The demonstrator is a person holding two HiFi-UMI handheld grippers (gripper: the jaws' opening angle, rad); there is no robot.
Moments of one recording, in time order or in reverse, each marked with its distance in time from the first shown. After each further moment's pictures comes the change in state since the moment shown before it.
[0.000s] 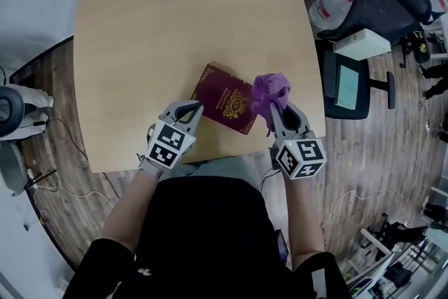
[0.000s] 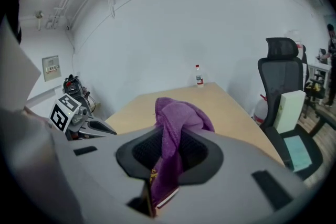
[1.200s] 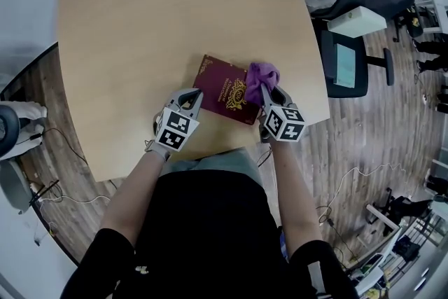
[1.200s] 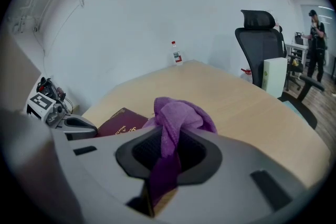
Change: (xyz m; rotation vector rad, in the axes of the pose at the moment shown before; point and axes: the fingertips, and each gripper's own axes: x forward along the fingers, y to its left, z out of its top) left arm 0.060 0.028 -0.063 0.050 0.018 -0.027; right arm 0.074 -0.049 -0.118 0.182 0.124 -0.187
